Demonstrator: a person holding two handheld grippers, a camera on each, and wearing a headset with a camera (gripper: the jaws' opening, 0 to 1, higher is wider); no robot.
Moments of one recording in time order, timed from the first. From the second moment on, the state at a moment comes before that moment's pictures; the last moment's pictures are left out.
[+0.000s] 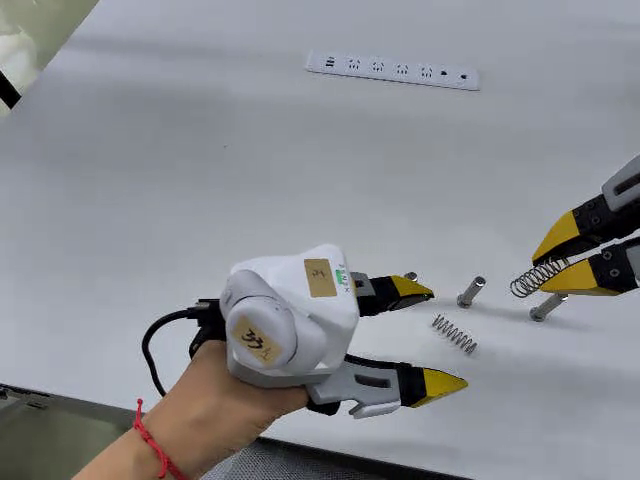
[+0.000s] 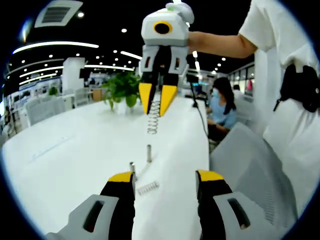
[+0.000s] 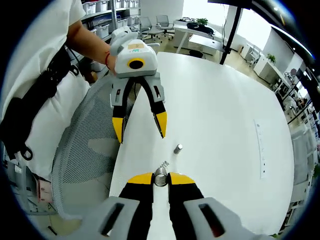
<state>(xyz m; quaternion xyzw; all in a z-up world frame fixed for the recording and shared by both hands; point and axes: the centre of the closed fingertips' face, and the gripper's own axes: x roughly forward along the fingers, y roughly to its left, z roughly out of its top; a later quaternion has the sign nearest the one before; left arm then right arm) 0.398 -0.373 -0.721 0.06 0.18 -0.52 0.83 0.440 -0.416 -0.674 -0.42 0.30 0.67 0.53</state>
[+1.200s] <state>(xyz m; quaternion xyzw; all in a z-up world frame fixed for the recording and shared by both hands) 0.418 -0.319 -0.745 0.02 0.20 -0.47 0.86 0.488 -0.407 -0.750 -0.40 0.38 0.62 0.56</state>
